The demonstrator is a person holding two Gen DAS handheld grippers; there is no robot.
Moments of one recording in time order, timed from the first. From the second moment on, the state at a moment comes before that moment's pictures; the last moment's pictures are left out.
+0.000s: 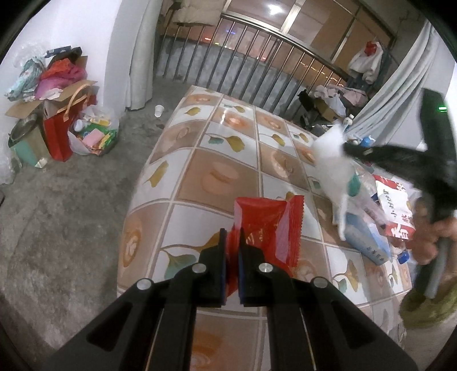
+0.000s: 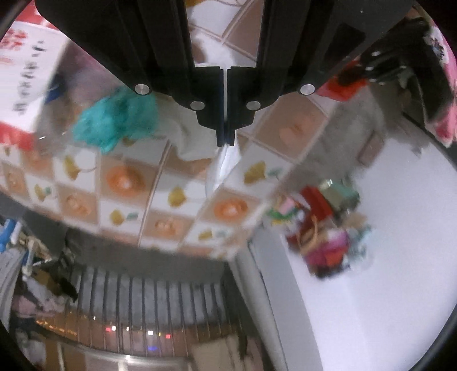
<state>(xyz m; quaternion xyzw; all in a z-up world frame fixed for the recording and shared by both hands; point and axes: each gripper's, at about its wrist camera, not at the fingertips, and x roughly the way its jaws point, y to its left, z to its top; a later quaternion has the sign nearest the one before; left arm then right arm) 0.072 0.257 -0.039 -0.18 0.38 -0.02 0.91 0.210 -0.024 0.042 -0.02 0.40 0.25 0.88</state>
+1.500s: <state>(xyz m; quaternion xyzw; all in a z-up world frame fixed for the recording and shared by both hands) 0.051 0.238 0.021 -0.18 0.32 -0.05 0.93 0.136 -0.114 0.145 0.09 0.25 0.32 0.91</state>
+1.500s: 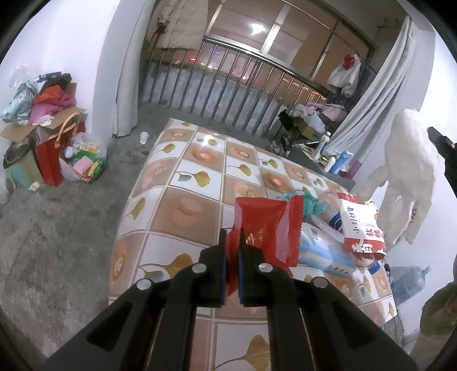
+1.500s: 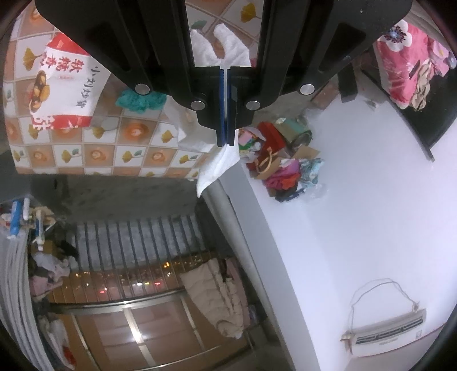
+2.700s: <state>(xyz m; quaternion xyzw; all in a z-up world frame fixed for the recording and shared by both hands) 0.053 0.146 0.074 -0.10 0.28 -0.11 0.95 0.077 -0.236 0.168 0.14 0.17 0.24 0.94</state>
